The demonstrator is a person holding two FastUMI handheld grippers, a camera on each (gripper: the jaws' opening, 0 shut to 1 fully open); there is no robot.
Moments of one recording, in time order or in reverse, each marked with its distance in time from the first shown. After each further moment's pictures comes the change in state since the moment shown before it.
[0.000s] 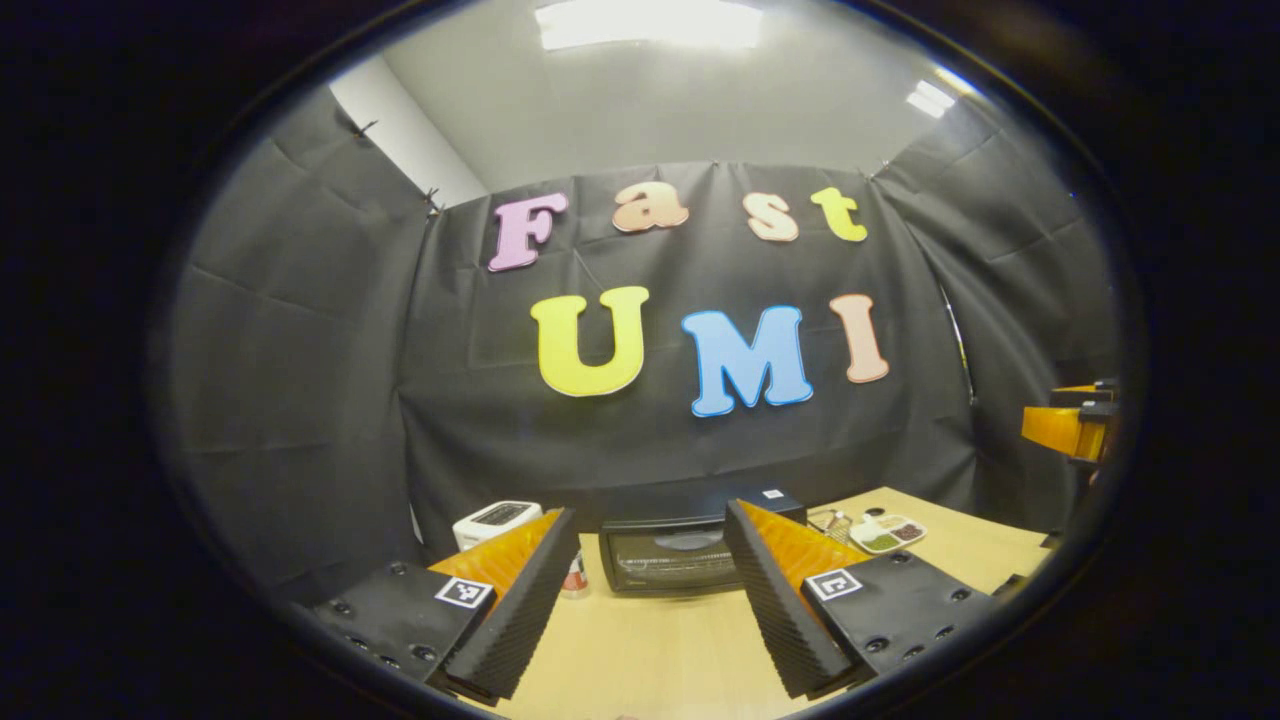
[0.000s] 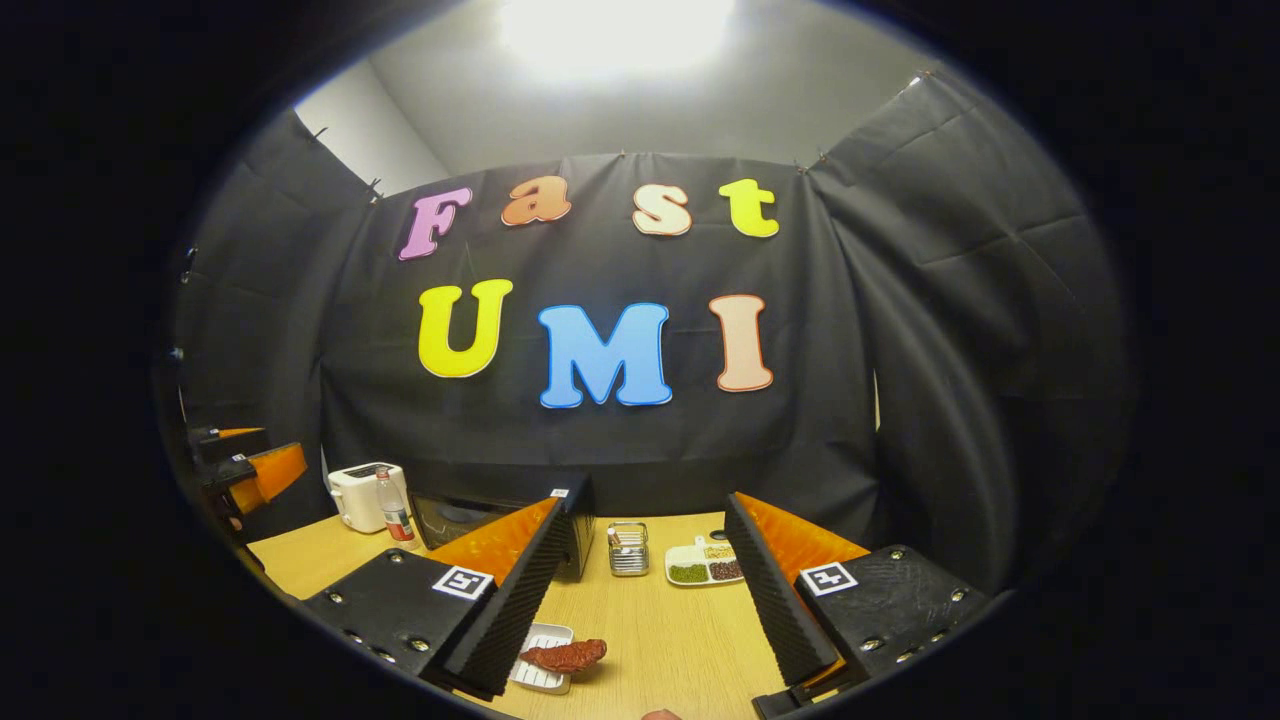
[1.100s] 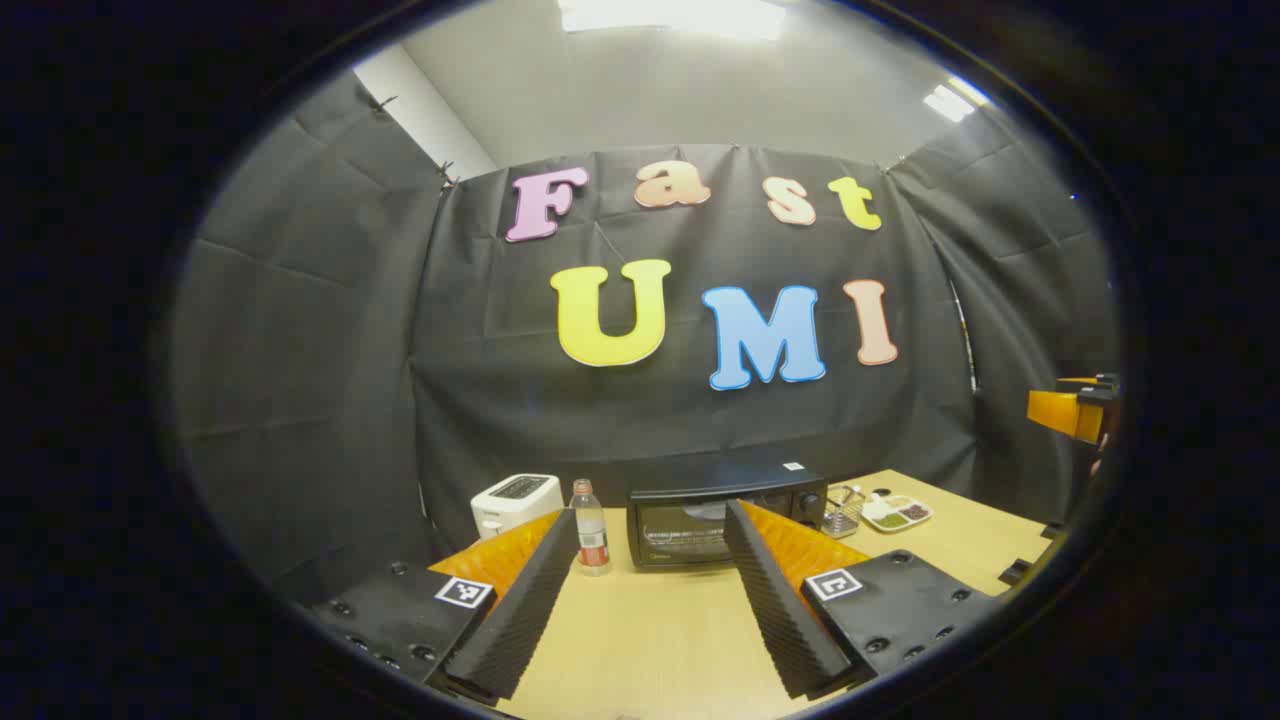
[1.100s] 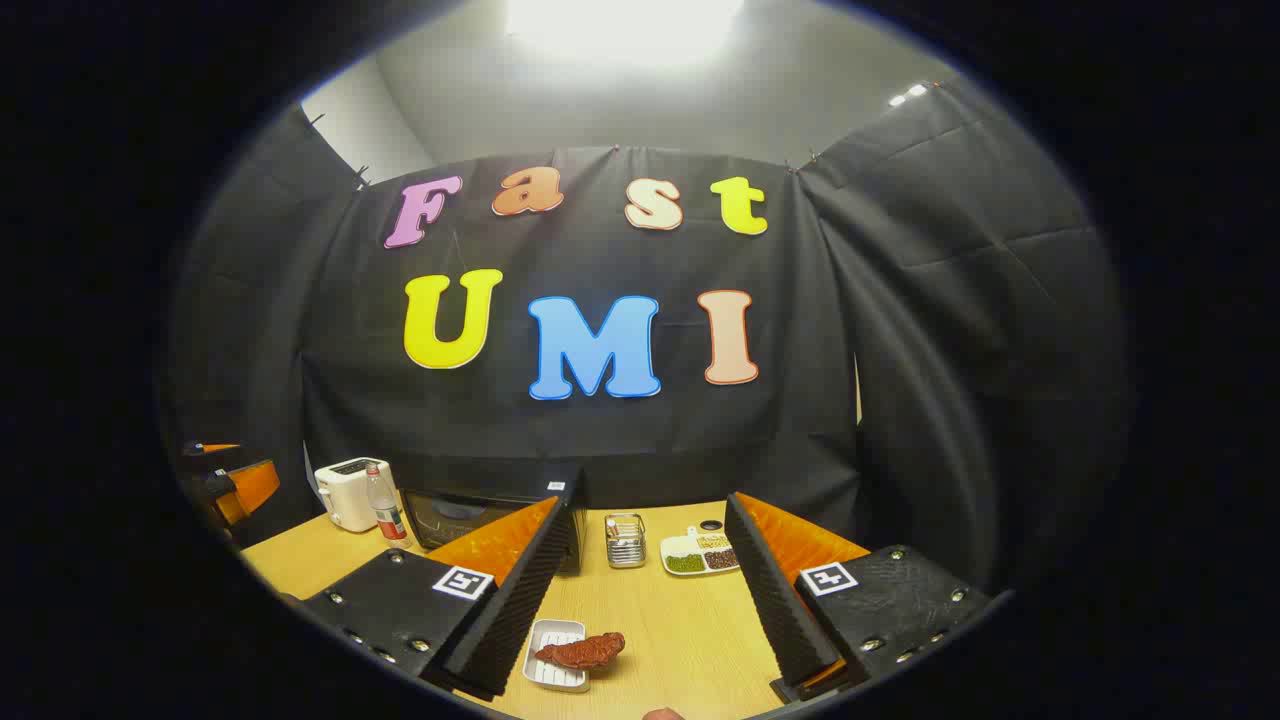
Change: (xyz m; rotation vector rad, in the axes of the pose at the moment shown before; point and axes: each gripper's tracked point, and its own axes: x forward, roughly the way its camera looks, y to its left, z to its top) left arm -0.016 0.059 -0.033 -0.033 0.087 -0.019; right arm -0.008 0.028 0.003 -0.018 0.030 -0.095
